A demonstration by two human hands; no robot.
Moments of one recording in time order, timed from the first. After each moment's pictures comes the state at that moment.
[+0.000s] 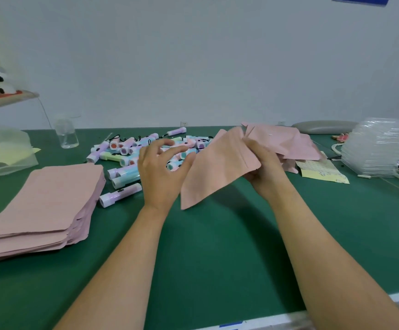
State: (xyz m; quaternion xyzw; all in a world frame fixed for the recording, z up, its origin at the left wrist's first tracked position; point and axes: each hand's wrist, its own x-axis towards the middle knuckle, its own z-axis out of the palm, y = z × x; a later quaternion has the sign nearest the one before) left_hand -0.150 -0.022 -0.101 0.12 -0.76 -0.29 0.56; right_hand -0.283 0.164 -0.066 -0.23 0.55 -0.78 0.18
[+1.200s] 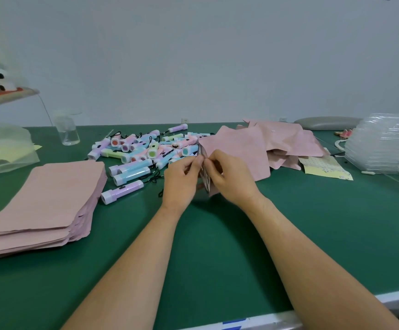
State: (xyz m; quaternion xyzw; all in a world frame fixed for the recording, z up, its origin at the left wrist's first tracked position) left_hand -0.164 0.000 -0.119 0.09 -0.75 -0.52 0.39; right_hand -0.251 0.121 -0.097 -0.46 0.79 -0.39 -0.15
